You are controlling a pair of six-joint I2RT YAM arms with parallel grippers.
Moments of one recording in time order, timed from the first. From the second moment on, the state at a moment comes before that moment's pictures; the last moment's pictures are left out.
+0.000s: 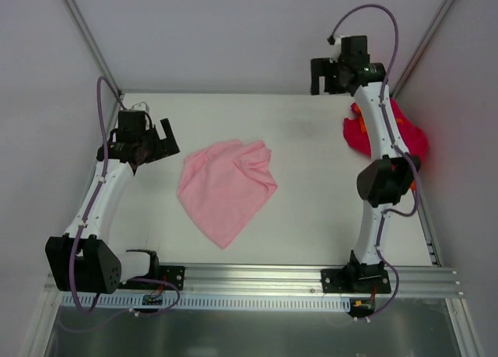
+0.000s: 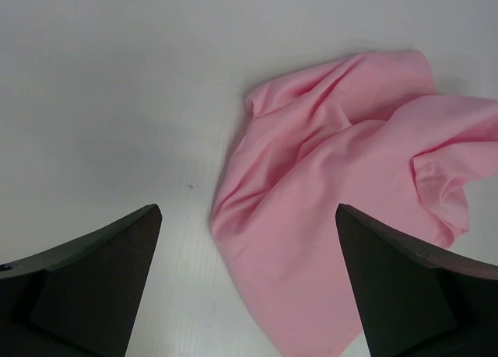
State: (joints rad) left arm -0.05 1.24 1.11 -0.67 0.01 -0.36; right arm 0.09 2.16 2.33 -0.96 -0.02 0.02
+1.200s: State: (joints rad) left arm -0.04 0.78 0.69 -0.78 0.03 -0.58; right arm 0.74 2.25 2.07 -0.81 0.20 0.19
